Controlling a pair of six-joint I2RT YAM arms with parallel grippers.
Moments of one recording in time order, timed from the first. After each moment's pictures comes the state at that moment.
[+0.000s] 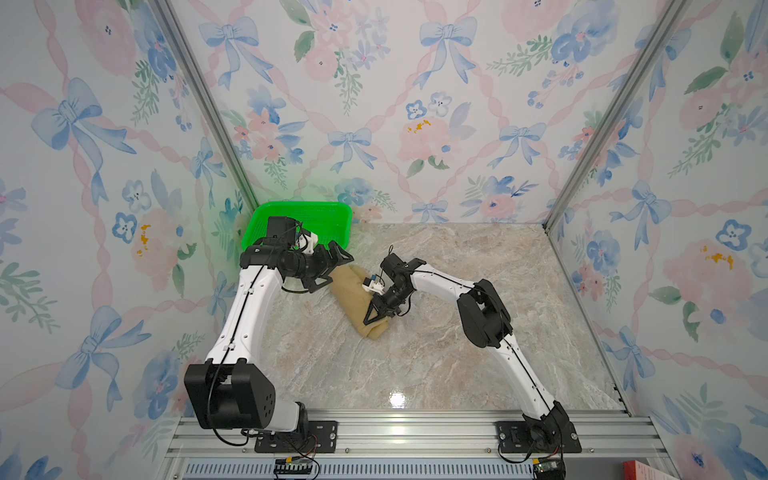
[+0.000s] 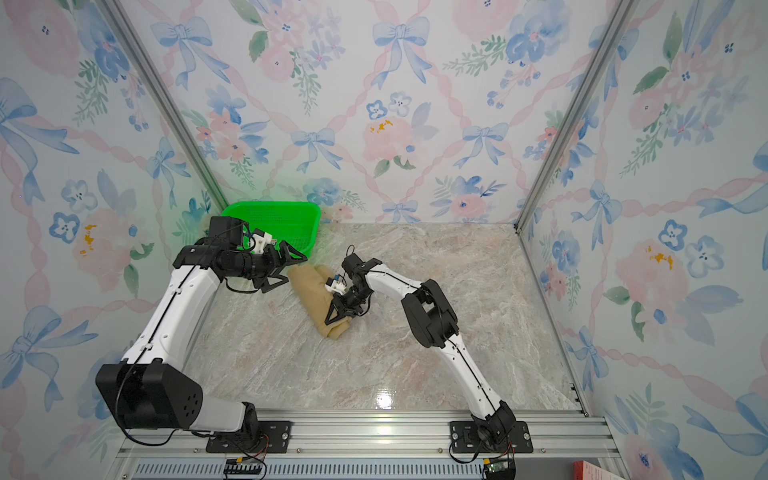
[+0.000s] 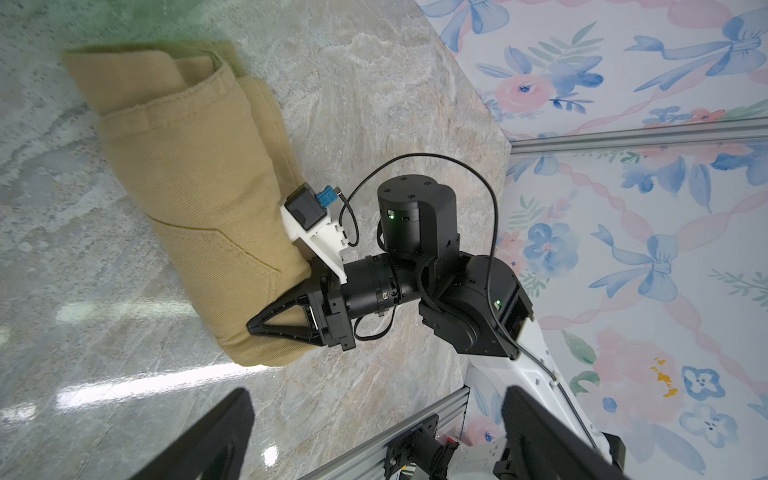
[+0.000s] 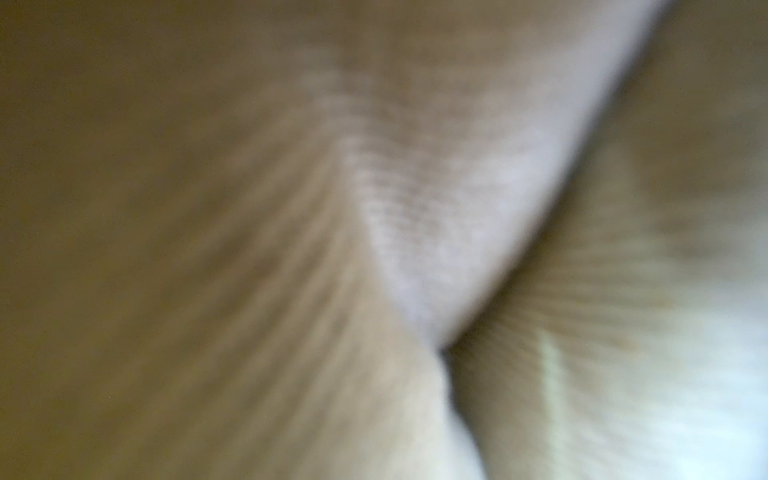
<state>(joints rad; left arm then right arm) -0.02 1.45 1.43 -0.99 0.65 -0.54 0.72 2.56 2.10 -0.94 -0.92 0.20</state>
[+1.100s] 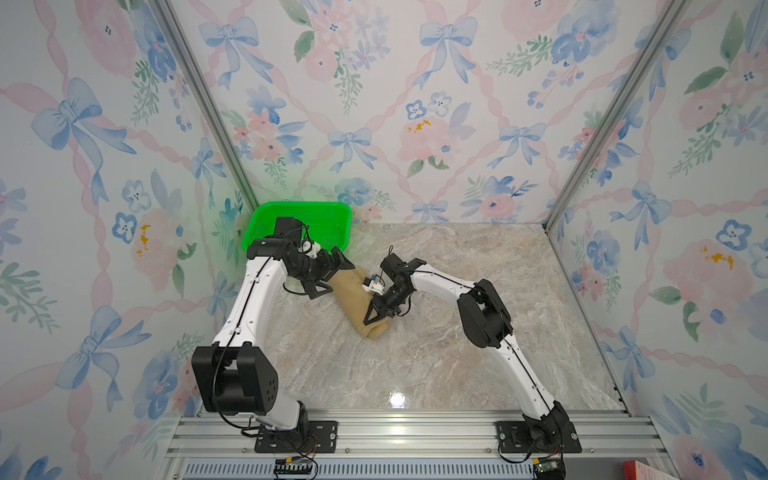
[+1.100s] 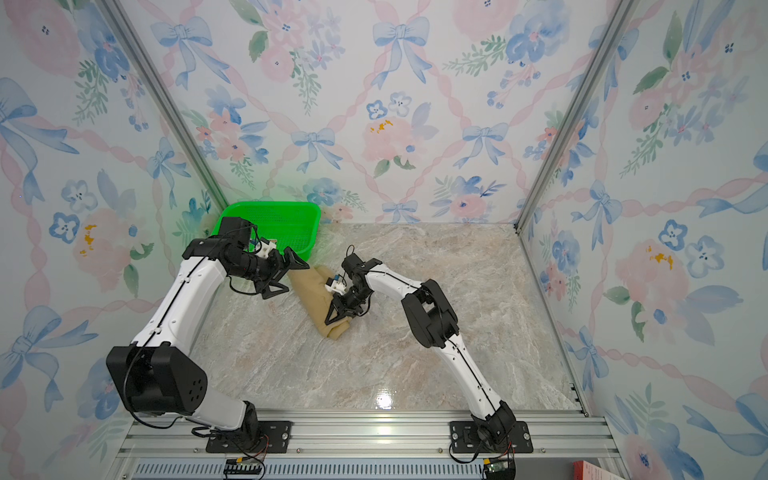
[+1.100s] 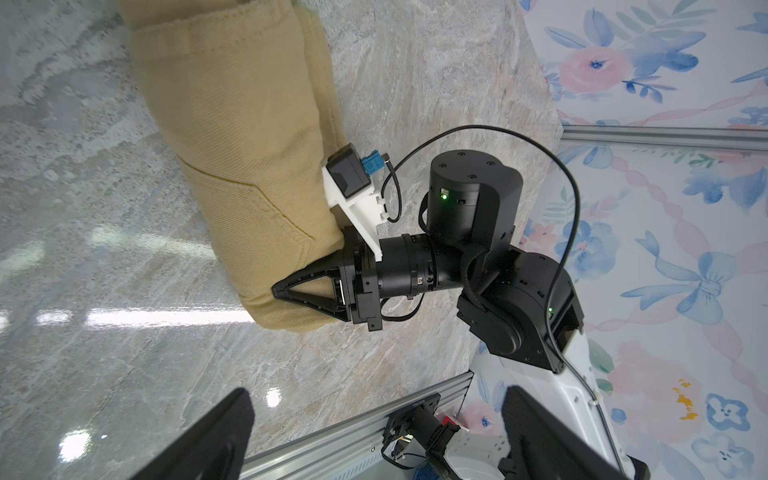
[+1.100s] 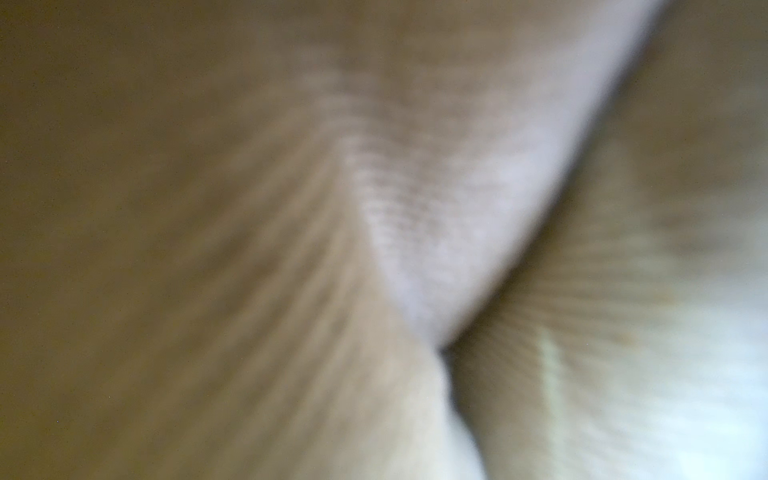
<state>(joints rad) -0.03 1.52 1.47 -1.10 0.63 -0.57 0.72 2.55 2.10 -0.93 -0.91 0.20</state>
